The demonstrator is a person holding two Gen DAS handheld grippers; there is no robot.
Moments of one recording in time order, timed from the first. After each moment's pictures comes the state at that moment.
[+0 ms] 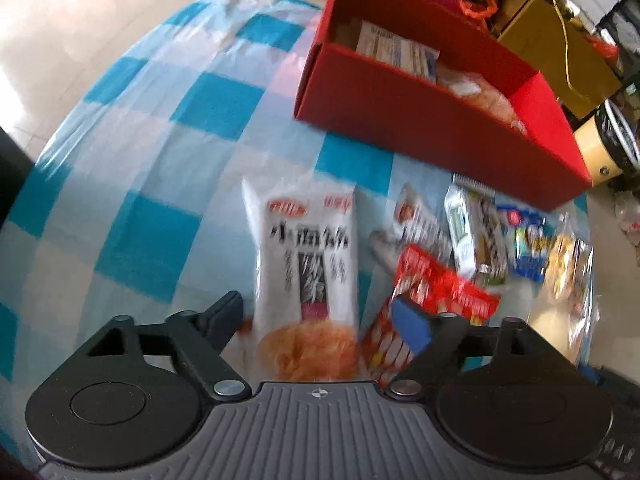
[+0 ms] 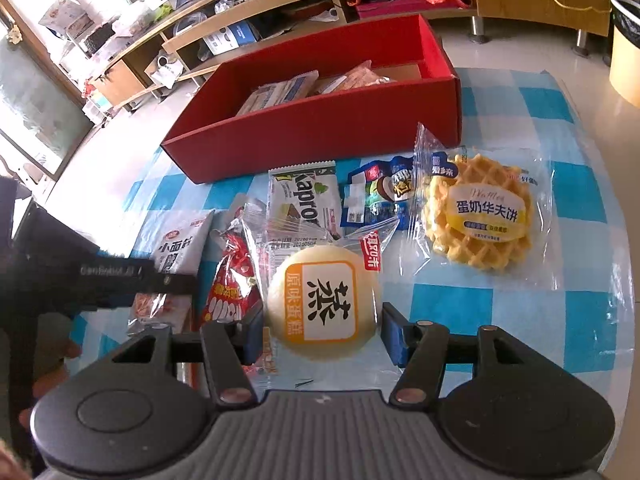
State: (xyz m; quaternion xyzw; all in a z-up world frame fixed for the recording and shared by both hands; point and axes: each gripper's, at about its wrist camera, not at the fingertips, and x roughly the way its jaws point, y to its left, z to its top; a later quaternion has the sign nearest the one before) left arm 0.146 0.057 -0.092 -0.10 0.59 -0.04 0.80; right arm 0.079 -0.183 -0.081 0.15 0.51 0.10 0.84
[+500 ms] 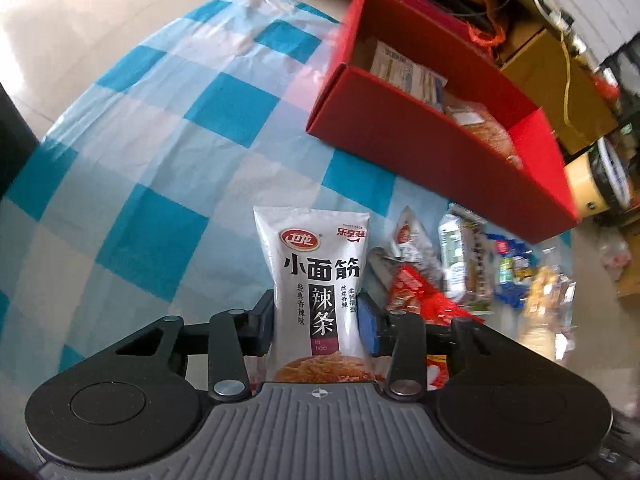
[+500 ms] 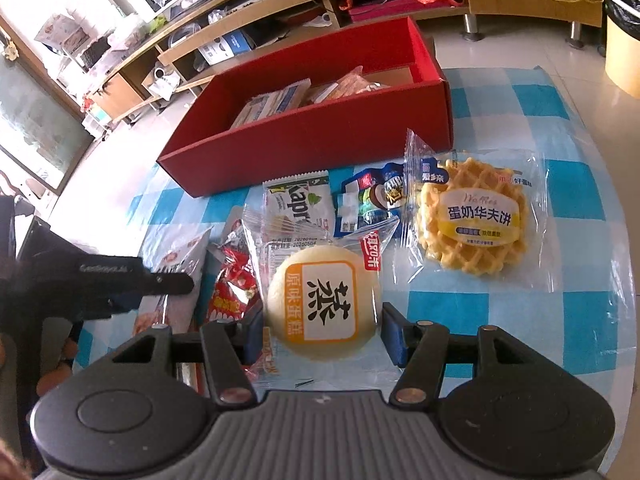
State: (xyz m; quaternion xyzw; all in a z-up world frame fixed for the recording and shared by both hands) left arm 0.142 0.076 -0.084 -0.17 0.58 -0.04 0.80; right arm 0.079 -0.191 -0.079 0.18 0.50 0.09 0.84
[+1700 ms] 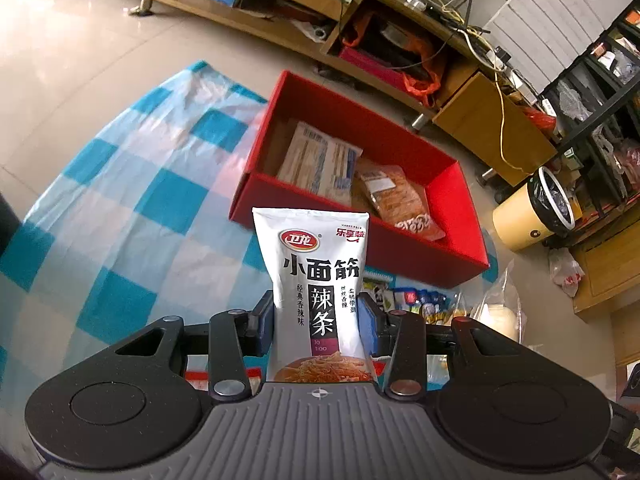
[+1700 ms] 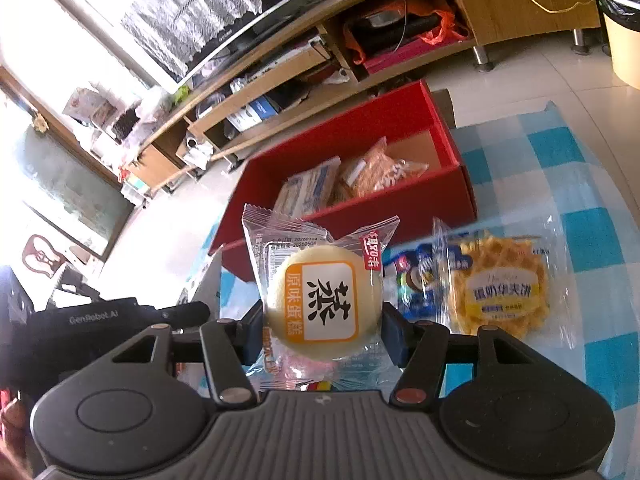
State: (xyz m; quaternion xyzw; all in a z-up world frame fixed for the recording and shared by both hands) left arm 0.148 0.056 -0.018 -0.17 0.50 -0.10 0.84; right arm 0.101 -0.215 -0.043 0.27 0.42 0.12 0.86
